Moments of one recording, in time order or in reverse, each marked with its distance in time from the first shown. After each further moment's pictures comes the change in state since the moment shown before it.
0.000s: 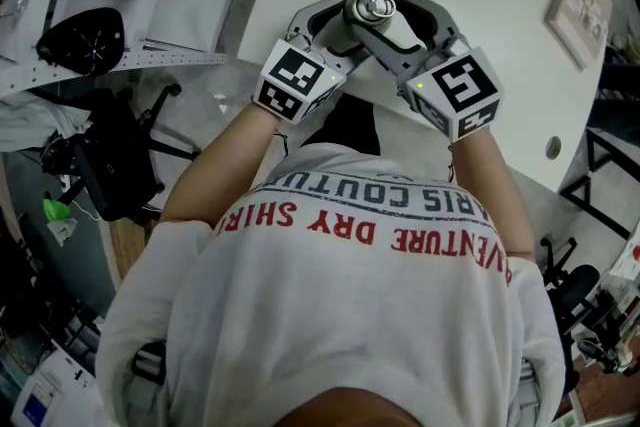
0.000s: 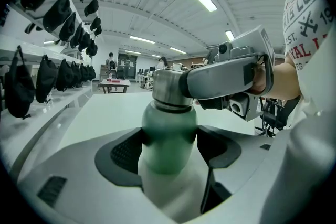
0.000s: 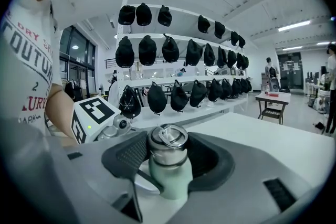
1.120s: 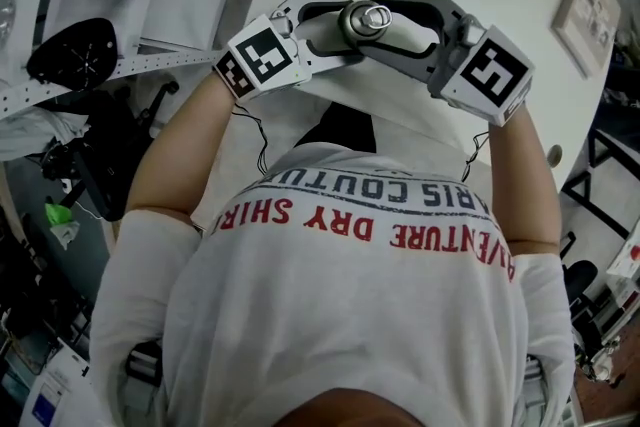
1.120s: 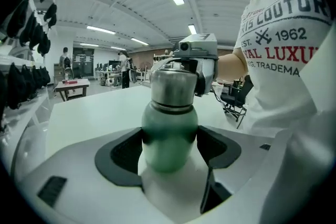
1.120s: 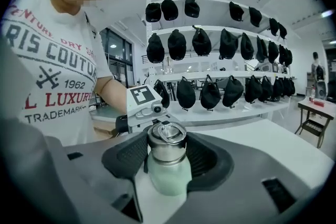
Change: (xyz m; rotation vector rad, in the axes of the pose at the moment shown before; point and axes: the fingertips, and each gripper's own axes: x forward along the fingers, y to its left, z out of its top) left arm -0.005 0.003 -0.003 0.232 0.105 -0.401; right arm 0.005 0.009 0.006 -0.139 0.040 0.398
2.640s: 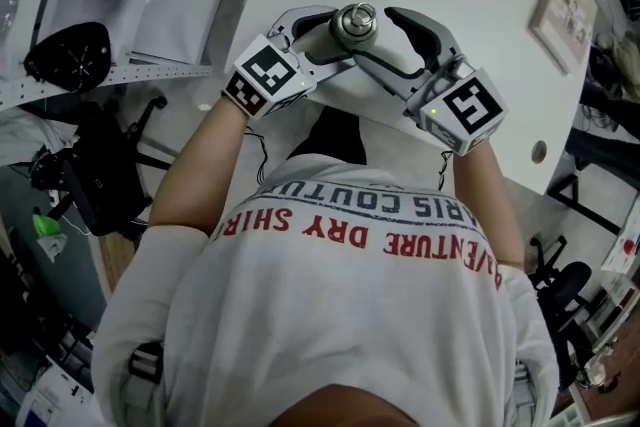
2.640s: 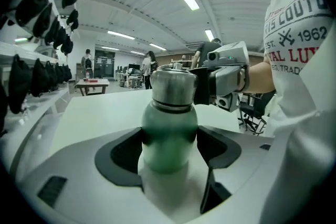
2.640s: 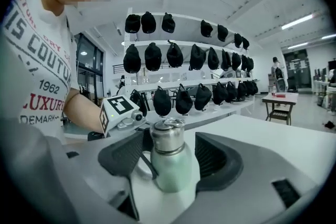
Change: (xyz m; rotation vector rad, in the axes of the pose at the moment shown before) left arm 0.006 -0.003 0.006 -0.111 -0.068 0.176; right arm -0.029 0.002 -0.016 0.111 -0.114 -0.320
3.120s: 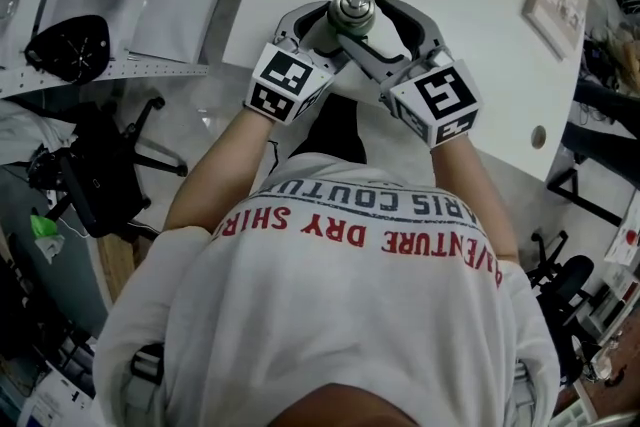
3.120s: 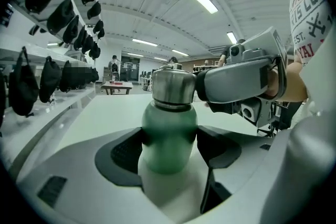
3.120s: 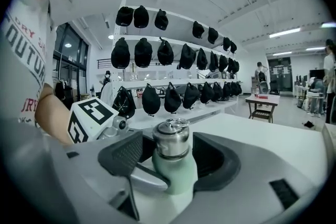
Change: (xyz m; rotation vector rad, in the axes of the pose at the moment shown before) left arm -0.001 0.000 -0.001 -0.121 -0.072 0.258; right arm 0.010 0.009 0.002 0.016 0.031 -0.185
